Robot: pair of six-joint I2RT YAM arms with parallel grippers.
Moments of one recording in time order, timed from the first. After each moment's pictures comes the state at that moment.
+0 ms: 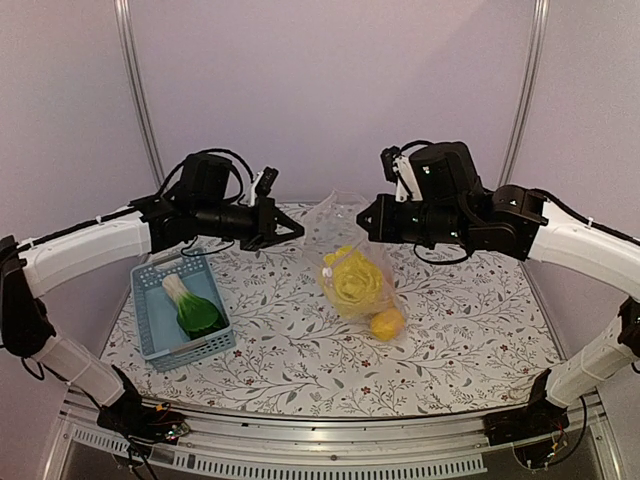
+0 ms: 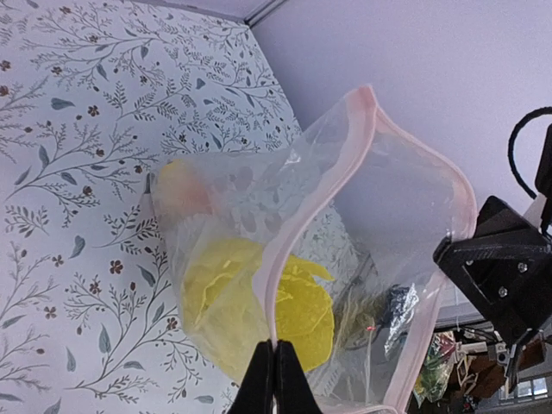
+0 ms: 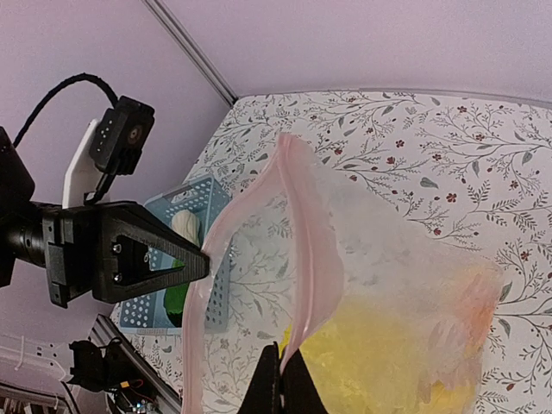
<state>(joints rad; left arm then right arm) -0.67 1.45 1.20 -0.22 0.49 -0.71 1.00 1.42 1.41 -0.45 0.21 0.64</state>
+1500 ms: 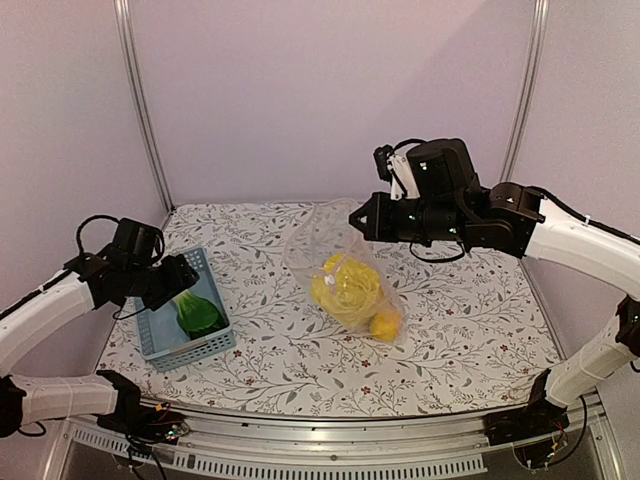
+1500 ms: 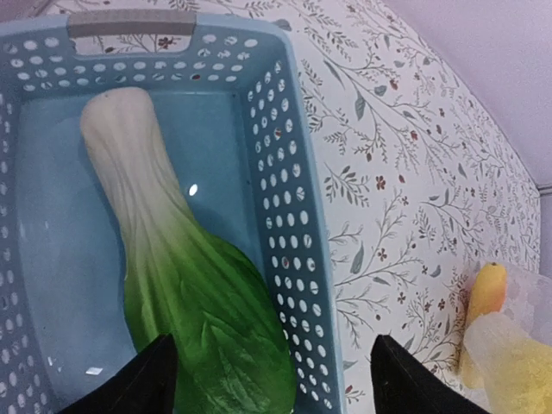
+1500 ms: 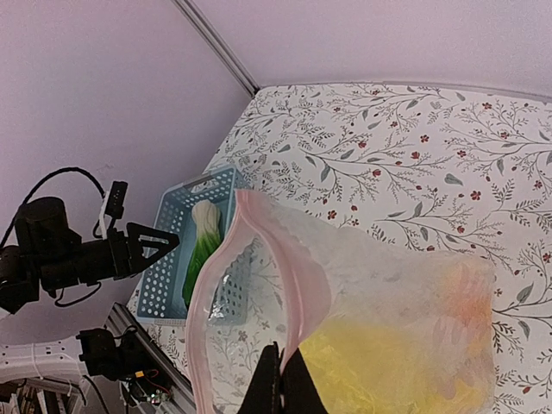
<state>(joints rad) -0.37 0.98 0.75 -0.58 -0.08 -0.78 1.00 1.45 1.43 -0.45 0.14 0.64</state>
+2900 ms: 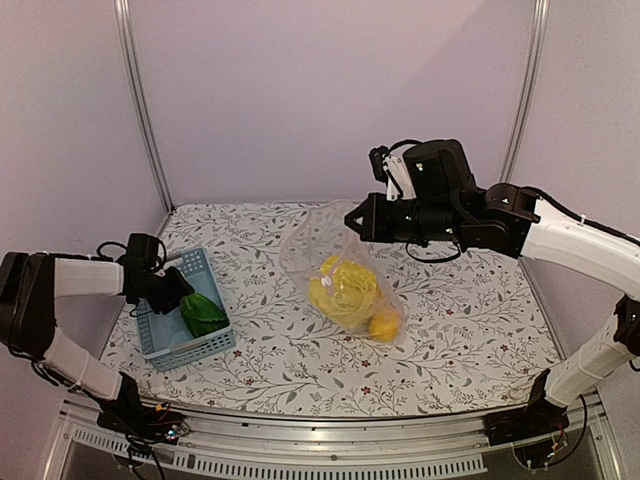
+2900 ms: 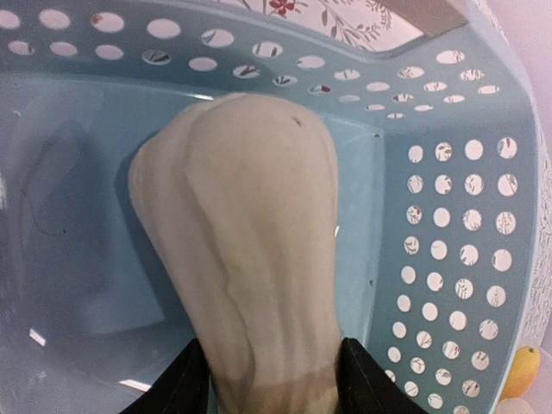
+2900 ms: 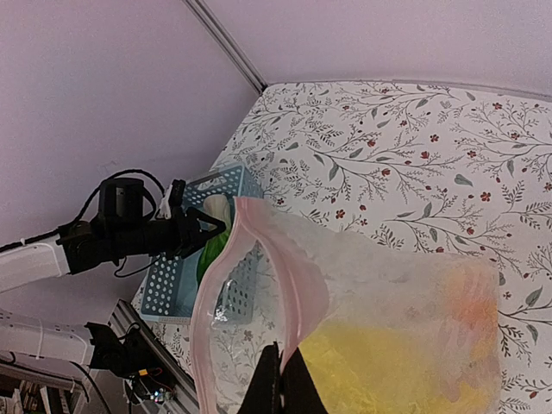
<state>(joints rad) -0.04 1.42 0.61 -0.16 0.11 -0.74 1.00 1.46 1.43 -0.42 0.12 0.64</state>
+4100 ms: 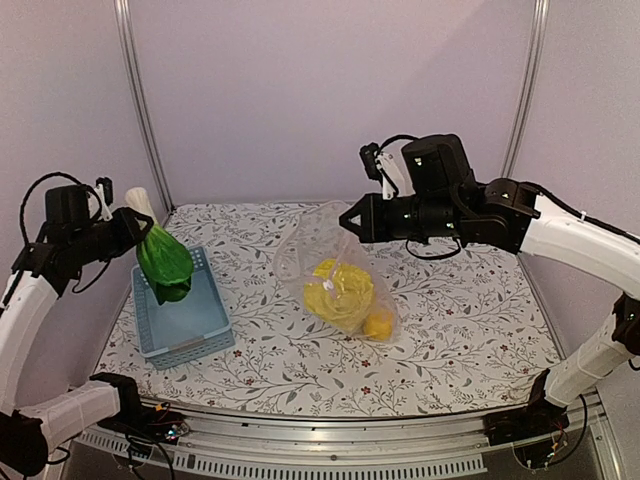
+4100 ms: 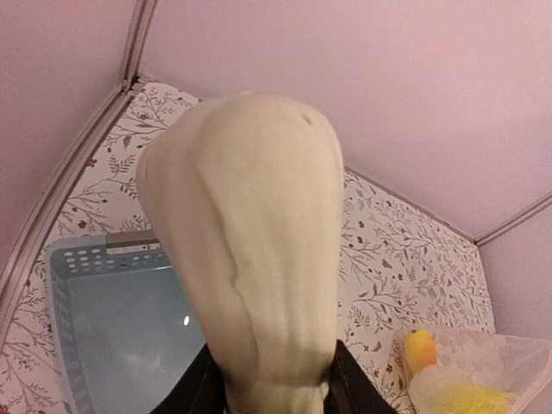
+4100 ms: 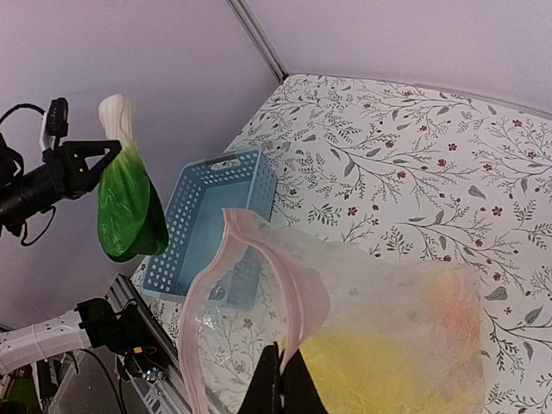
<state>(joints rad) -0.01 0.81 0.86 -0.53 0.10 -0.50 1.00 1.48 1.47 -0.45 0.06 0.56</state>
